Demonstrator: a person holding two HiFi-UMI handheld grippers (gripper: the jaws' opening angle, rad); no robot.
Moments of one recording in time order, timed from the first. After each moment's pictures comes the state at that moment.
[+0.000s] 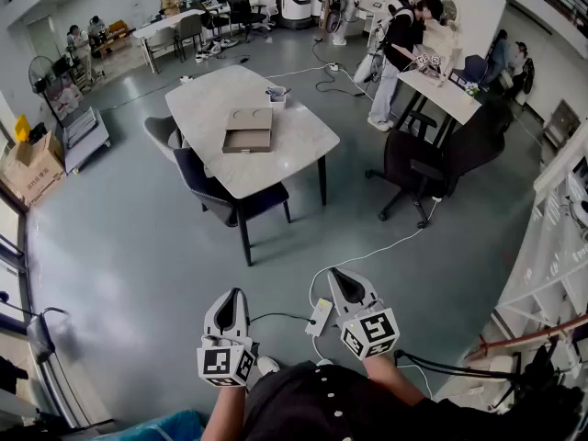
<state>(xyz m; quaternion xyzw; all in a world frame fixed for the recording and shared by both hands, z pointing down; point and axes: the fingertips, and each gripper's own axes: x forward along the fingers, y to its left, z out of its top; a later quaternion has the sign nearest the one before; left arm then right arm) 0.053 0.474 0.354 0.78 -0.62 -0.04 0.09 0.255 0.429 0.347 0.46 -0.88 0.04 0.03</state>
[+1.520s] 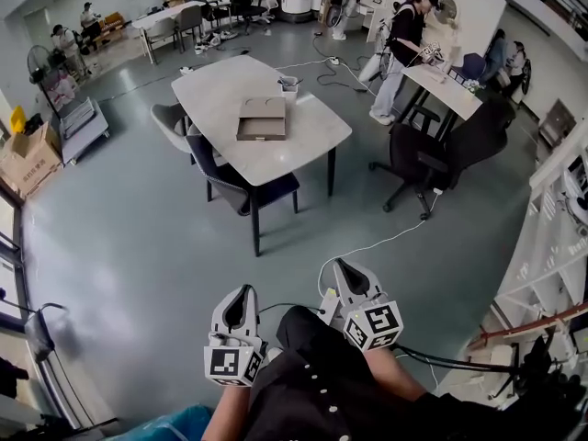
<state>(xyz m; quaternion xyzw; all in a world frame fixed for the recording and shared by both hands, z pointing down) -0.017 0.506 0.353 0.81 -0.58 -0.06 0.08 0.174 0.449 0.358 0.49 -0.87 0.05 0.03</state>
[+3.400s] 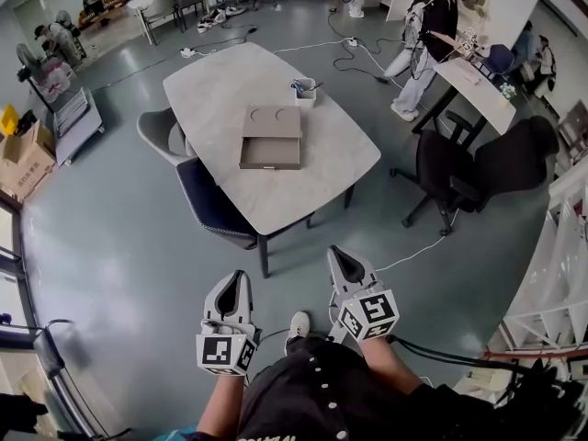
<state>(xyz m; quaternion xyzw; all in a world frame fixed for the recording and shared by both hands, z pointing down) -0.067 0.183 0.368 0.79 -0.60 -0.03 0.10 0.121 0.124 0.389 0.47 -0.88 0.09 0.04</state>
